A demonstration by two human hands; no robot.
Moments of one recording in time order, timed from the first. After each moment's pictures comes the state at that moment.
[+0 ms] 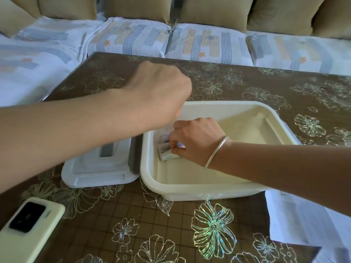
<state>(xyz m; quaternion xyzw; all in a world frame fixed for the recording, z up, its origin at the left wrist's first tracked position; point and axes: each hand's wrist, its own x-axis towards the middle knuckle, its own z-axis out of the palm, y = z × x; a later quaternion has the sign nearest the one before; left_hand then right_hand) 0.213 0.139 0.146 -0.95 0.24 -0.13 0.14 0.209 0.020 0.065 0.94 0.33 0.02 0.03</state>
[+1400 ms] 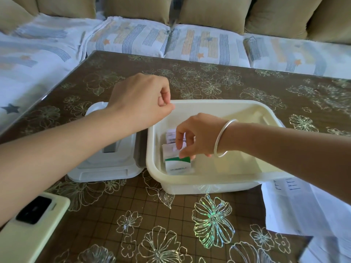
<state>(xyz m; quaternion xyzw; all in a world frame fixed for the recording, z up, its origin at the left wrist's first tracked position) 0.215 0.180 0.109 -0.97 0.13 -0.14 -0.17 0.215 0.010 0.090 0.93 0.29 -0.21 -0.12</state>
